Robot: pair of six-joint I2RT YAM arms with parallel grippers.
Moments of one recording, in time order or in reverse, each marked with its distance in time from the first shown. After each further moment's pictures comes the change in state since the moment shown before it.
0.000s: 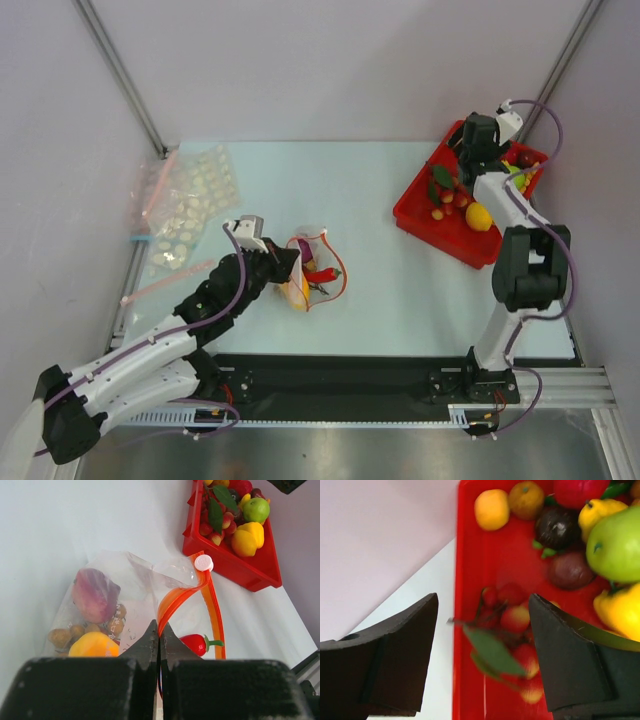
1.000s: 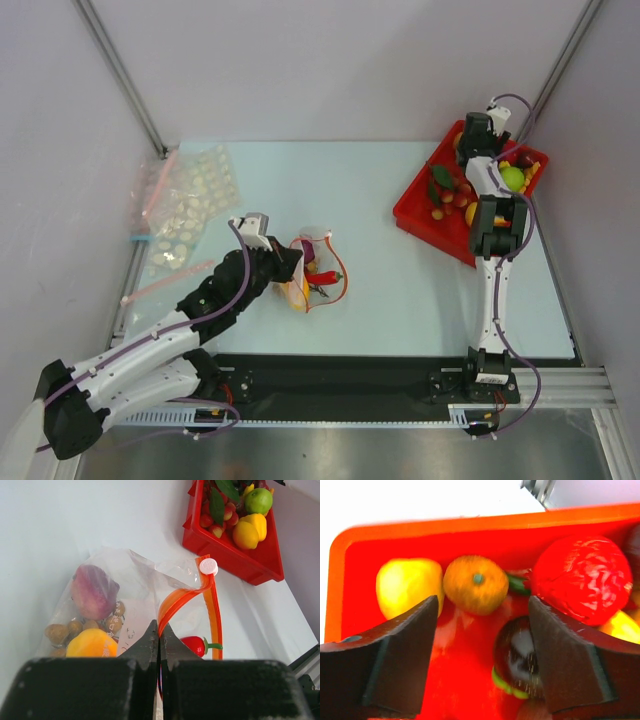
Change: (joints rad) left arm 0.000 0.039 0.032 -0.031 0.027 -0.010; right arm -0.124 0.827 0.837 -0.060 0.114 -0.340
